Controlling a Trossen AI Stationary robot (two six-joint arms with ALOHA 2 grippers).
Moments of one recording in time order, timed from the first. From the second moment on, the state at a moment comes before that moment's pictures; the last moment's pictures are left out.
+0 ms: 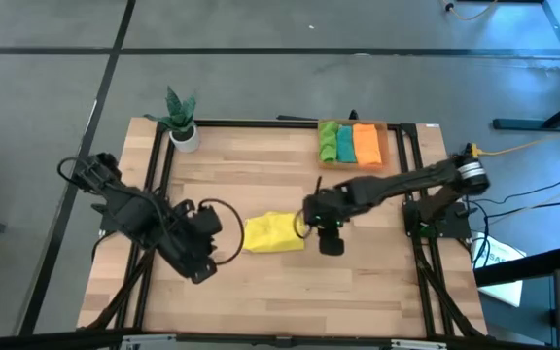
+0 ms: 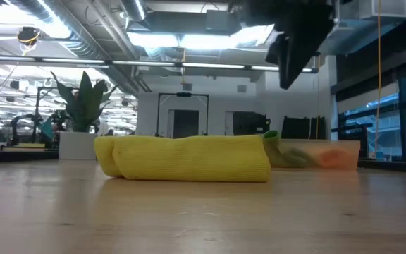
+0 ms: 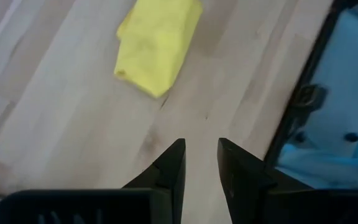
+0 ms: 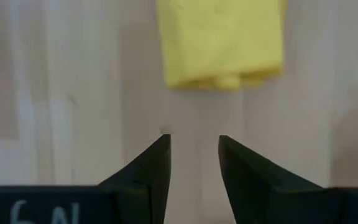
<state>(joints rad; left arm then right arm) -0.63 1.58 1.93 -1.57 -0.31 -1.10 0.17 1.67 1.37 -0.96 -0.08 0.22</state>
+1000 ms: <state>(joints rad) -0.56 1.57 1.29 -1.04 -0.33 -0.68 0.31 1.64 1.04 -0.25 -0.05 0.10</state>
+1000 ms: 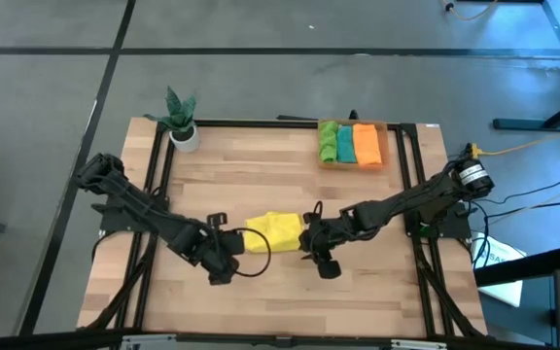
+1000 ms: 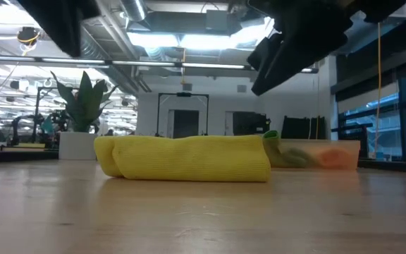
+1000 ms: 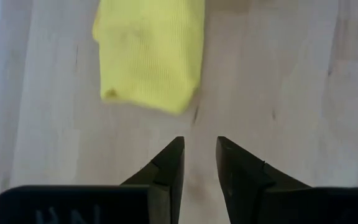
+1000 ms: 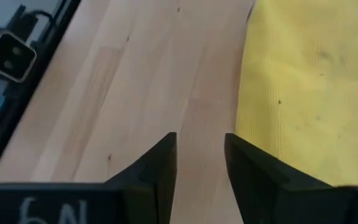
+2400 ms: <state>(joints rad) -0.49 1.58 1.10 -0.69 -0.42 -0.40 0.31 1.71 1.04 -0.26 0.06 0.07</state>
